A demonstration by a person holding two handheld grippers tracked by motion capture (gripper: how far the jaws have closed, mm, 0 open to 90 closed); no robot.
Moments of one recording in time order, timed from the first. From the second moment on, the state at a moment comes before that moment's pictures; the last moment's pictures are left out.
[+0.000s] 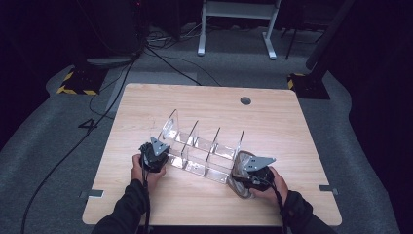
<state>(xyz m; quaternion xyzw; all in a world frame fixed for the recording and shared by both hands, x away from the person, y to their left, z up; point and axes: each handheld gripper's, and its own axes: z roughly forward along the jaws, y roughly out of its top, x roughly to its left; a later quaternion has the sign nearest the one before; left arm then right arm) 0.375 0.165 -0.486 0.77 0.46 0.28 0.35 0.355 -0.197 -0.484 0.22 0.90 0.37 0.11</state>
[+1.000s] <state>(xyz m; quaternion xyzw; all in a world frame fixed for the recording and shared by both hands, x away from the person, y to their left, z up) 0.373 0.162 -0.486 0.77 0.46 0.28 0.35 0.364 -0.207 -0.475 0.25 0.88 0.40 0.12</state>
